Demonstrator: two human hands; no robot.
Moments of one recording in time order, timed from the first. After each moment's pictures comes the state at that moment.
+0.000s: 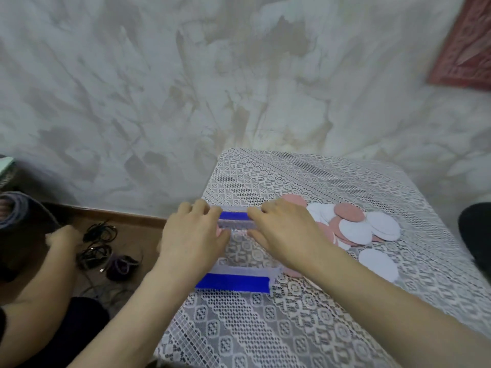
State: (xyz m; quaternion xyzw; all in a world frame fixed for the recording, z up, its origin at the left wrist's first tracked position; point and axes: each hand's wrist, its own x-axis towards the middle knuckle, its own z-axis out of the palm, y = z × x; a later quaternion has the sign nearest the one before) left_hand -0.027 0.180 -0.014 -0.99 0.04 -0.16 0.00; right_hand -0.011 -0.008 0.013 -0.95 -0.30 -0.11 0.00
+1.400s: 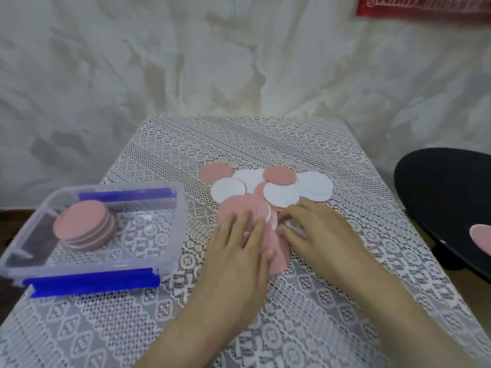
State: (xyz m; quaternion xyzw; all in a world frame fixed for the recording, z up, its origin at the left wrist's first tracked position) left_hand -0.059 -0.027 -0.075 -0.97 0.18 -0.02 -0.14; right_hand -0.033 -0.210 -0.061 -0.98 -0.10 -0.07 0.18
